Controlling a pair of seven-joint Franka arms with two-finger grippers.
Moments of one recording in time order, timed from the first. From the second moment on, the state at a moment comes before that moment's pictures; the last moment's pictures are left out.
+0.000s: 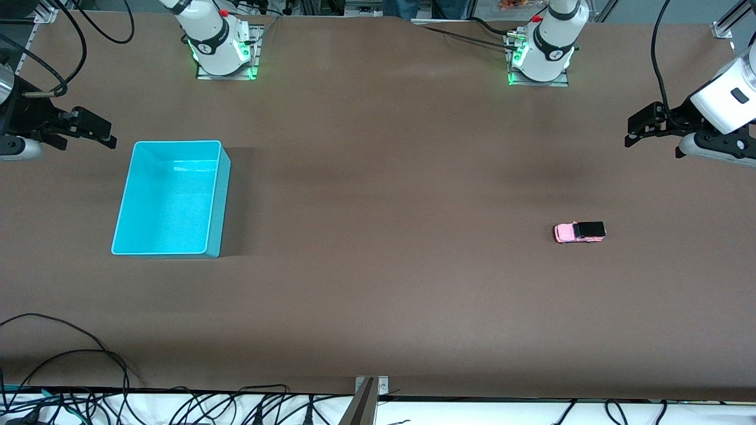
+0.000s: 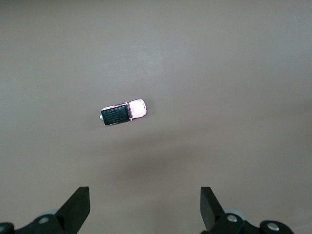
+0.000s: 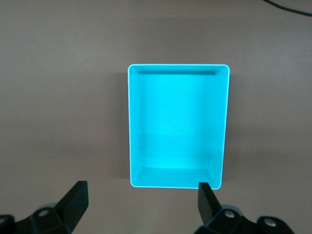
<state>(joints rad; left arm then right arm) -0.03 -0.02 0.01 -1.65 -0.04 1.59 0.17 -0.06 0.01 0.06 -1.62 0.04 1.59 -0.02</state>
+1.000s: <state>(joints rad) -0.03 0.09 0.01 -1.59 0.02 1.61 0.41 -0.06 0.01 0.06 -1.62 0.04 1.59 -0.02</state>
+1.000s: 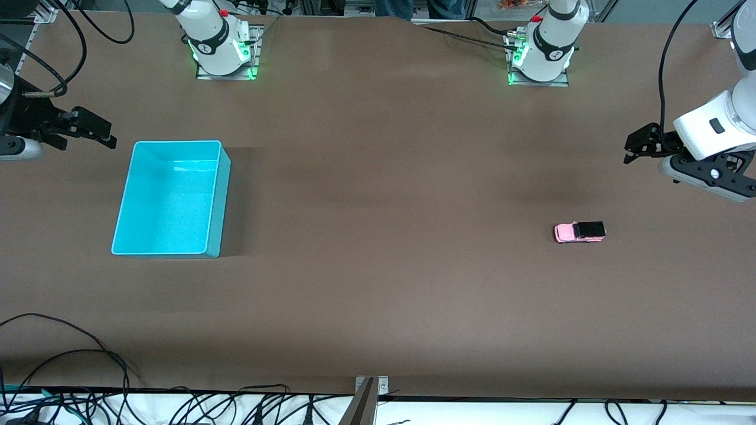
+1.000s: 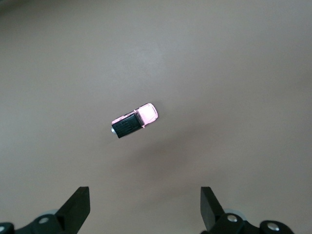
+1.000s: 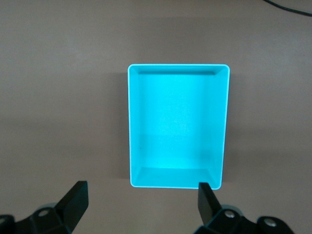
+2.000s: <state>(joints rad) 0.04 0.38 0.01 -1.61 0.03 1.84 1.24 -0.06 0.01 0.06 -1.62 0.04 1.59 -0.02</state>
